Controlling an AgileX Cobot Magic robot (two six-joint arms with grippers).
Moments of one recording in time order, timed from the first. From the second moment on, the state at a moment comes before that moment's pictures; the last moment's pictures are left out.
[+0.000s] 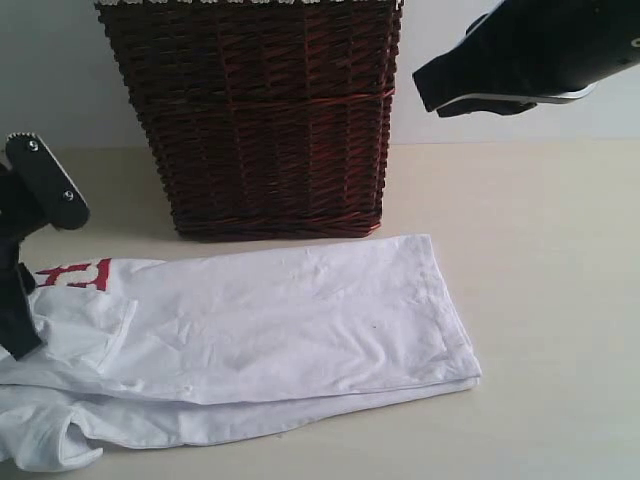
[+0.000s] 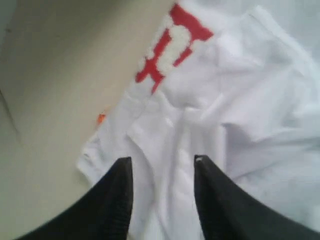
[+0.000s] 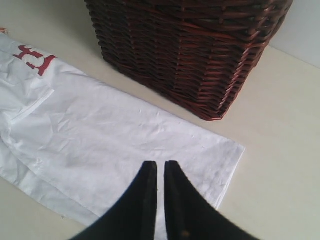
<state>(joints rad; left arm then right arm) -0.53 1.41 -0.74 0.77 0.75 -0.23 0.39 1.27 -1.17 0.10 0.76 -0.10</state>
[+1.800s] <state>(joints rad) -0.84 1.55 -0.66 1.15 0.91 -0.29 0.39 1.27 -1.17 0.13 0.76 -0.10</state>
